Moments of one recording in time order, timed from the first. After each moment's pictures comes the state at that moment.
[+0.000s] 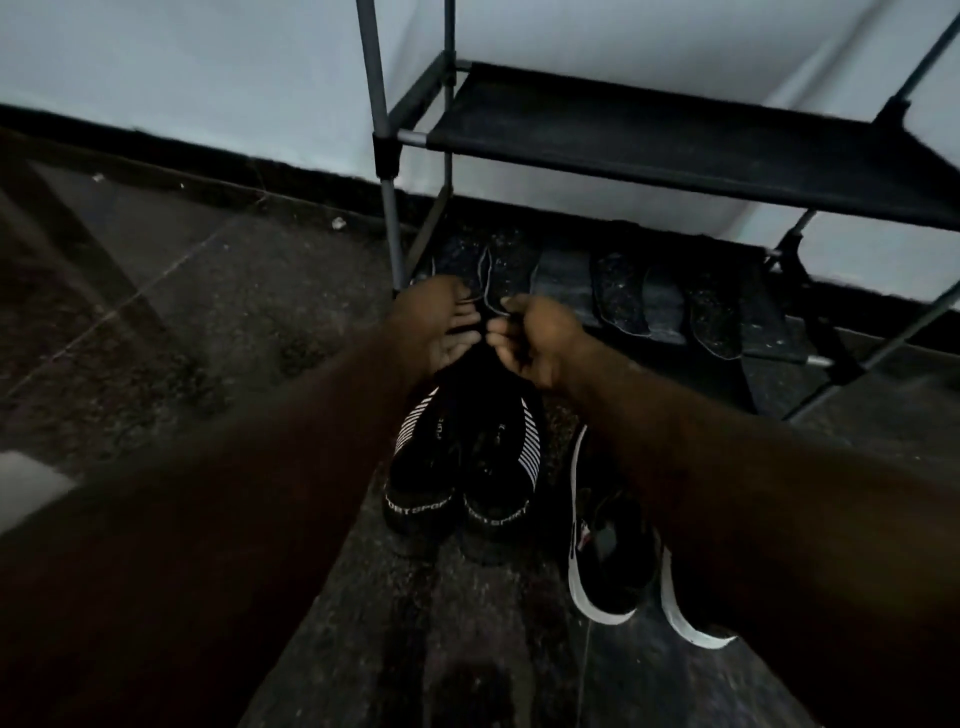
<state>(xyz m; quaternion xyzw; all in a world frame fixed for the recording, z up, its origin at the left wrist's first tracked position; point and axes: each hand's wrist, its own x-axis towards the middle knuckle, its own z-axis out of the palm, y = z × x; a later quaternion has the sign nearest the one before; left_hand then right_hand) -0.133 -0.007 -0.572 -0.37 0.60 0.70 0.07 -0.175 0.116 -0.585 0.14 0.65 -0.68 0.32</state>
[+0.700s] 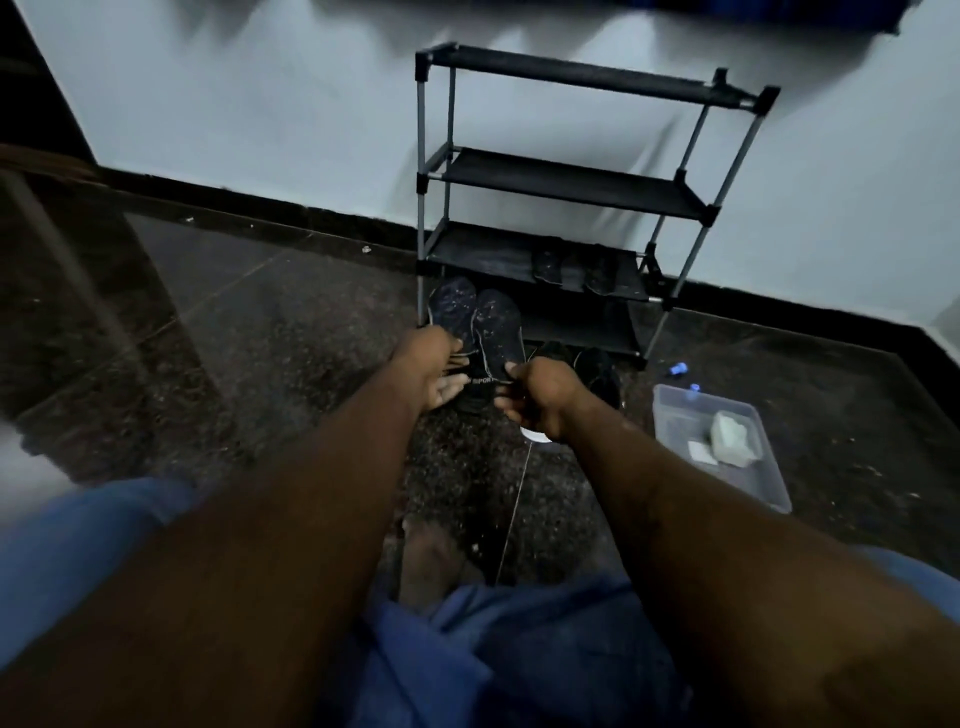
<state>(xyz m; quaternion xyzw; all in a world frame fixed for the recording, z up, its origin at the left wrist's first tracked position) 0.216 0.125 -0.506 -0.34 0.62 0.70 0.05 0.170 0.277 -0.540 0.07 0.71 -0.65 0.28</state>
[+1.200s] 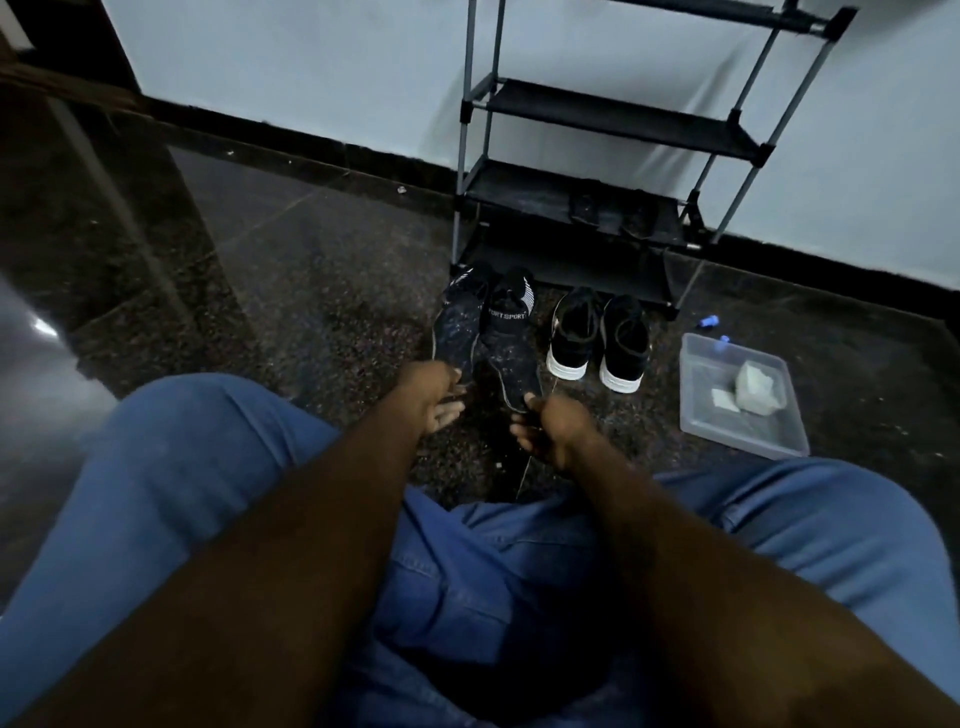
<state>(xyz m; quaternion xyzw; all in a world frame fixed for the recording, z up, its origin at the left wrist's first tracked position) 0.329 0.129 -0.596 -0.42 0.58 0.70 0.08 0.279 0.296 -0.638 0.15 0.68 -0.65 0.29</state>
